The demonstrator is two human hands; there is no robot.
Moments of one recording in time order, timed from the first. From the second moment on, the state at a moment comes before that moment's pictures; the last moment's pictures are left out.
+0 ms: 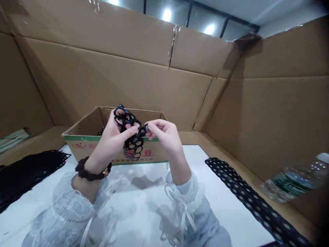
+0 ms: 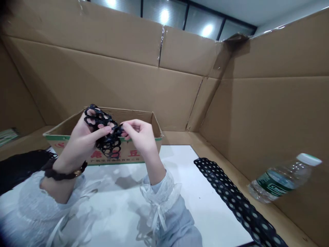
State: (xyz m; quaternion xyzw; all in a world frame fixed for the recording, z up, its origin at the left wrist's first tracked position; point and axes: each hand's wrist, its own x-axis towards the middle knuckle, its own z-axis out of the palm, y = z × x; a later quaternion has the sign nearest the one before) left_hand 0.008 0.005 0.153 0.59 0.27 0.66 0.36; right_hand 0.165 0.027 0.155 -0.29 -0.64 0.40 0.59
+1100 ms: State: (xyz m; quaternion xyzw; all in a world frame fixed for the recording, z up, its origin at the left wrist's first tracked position) left_hand 0.006 0.016 0.153 0.48 0.22 0.71 0.48; right_hand 0.170 0.048 0.151 -0.28 -0.45 0.41 0.75
